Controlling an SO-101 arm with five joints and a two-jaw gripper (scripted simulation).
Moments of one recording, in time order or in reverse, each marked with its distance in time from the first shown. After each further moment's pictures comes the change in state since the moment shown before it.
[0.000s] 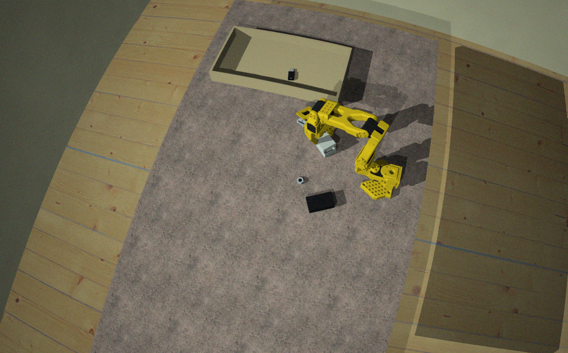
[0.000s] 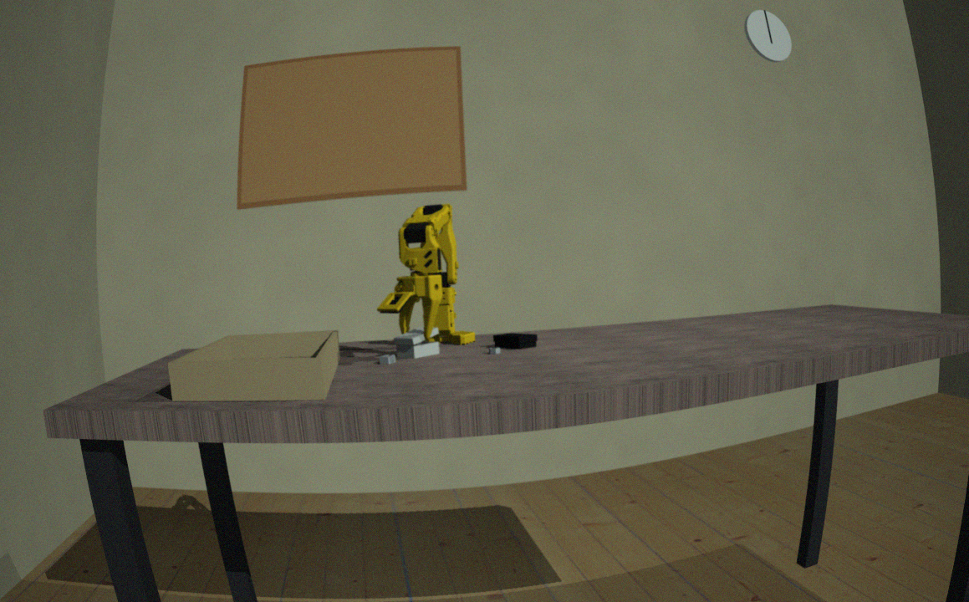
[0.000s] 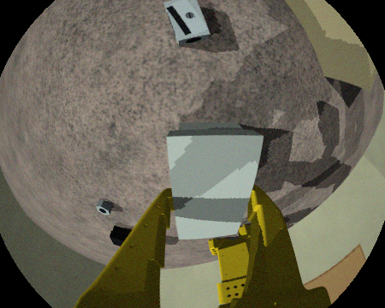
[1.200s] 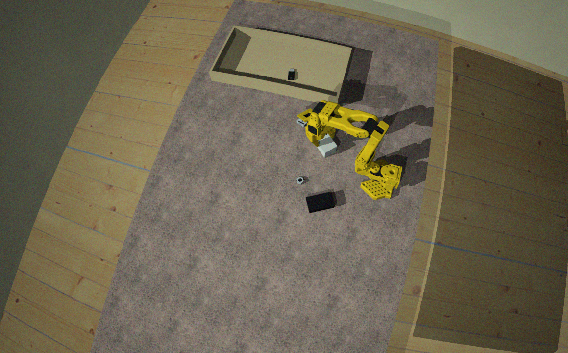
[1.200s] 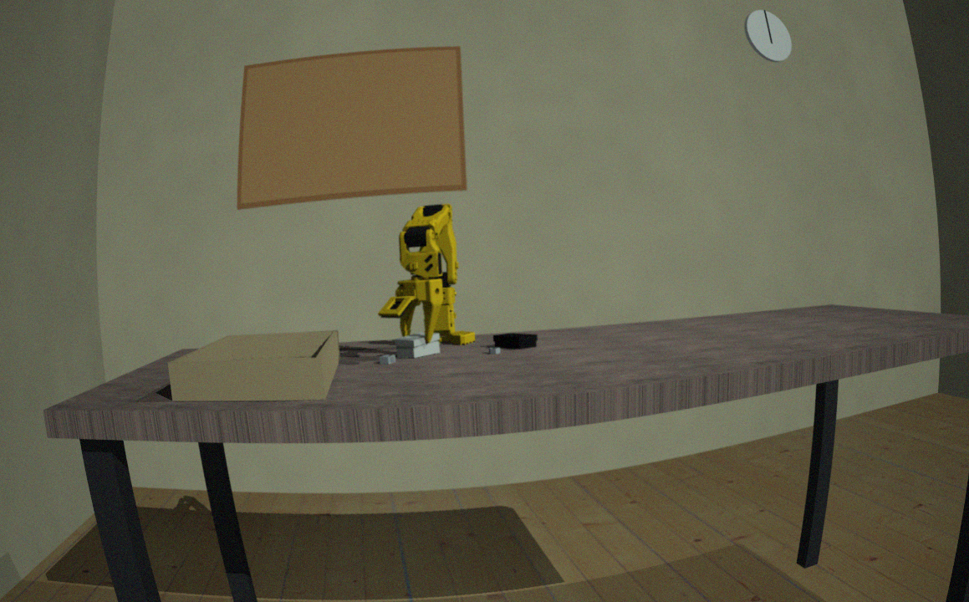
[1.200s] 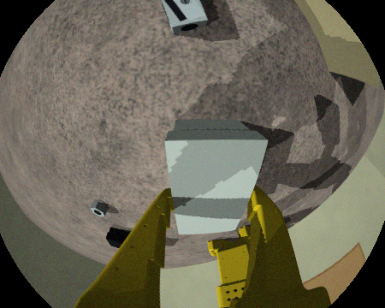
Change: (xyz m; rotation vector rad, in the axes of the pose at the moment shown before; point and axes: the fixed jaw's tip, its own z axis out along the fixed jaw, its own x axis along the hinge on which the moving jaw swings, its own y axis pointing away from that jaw) arm 0.004 -0.002 0.006 0.007 0.014 0.000
